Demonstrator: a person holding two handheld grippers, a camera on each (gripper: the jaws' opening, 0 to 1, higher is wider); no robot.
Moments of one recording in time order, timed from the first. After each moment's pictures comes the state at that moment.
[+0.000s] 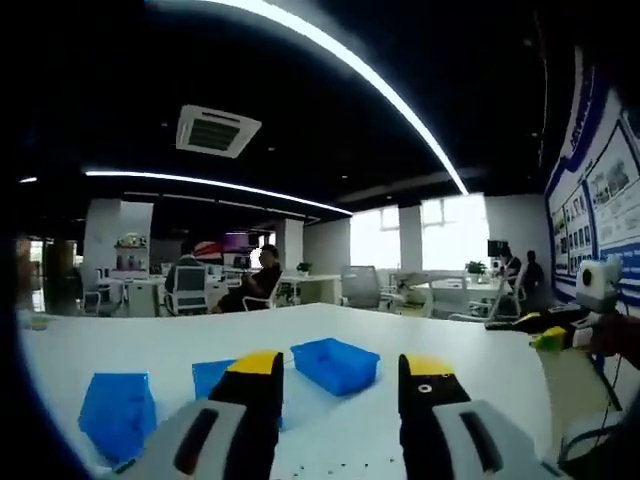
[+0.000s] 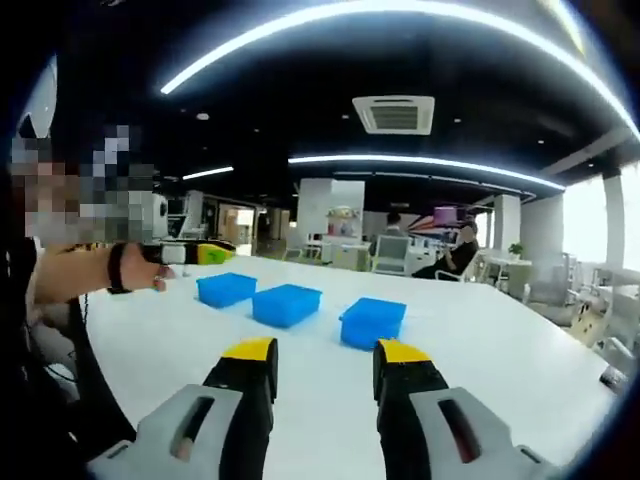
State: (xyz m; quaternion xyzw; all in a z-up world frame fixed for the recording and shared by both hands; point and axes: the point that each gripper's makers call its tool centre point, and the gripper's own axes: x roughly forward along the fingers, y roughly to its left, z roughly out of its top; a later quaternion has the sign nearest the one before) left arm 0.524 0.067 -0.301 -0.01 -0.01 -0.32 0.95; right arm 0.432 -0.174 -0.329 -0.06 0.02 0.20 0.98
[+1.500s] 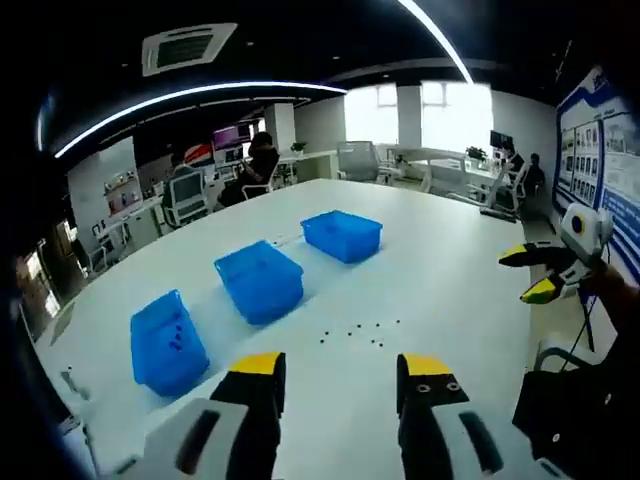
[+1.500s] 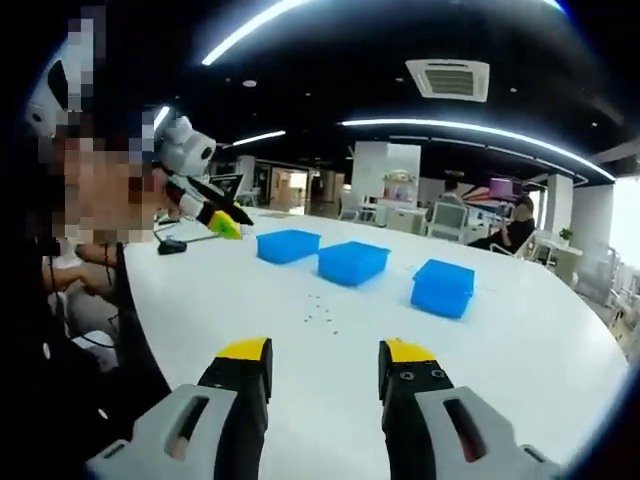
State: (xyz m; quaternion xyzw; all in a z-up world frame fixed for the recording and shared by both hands) left arm 0.503 0.102 -0.362 0.13 0.28 -0.34 0.89; right arm 0.407 -0.112 -0.379 -0.09 0.11 0.31 0.94
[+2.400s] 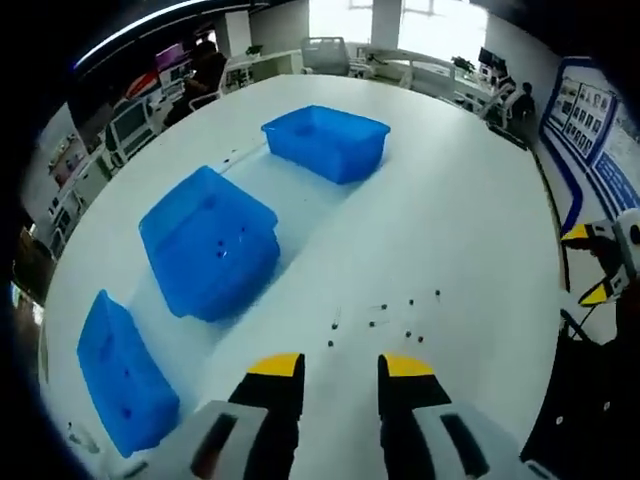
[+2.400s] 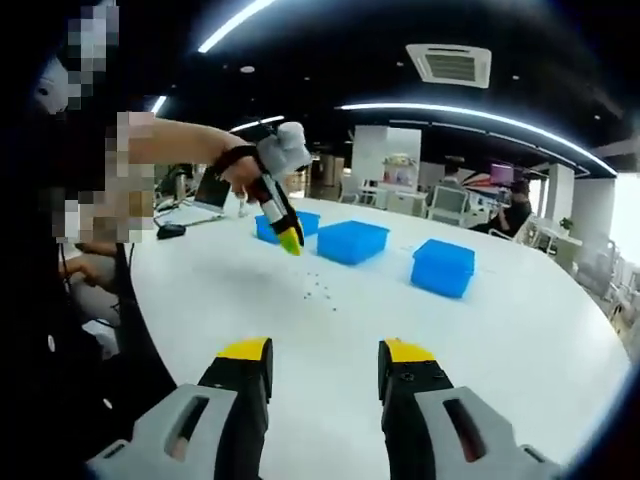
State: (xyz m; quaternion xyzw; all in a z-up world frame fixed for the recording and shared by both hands) left arm 0.570 0.057 -0.444 0.21 0.48 -0.36 0.77; right arm 0.403 -0.121 -0.400 -0.10 0.14 0.31 0.94
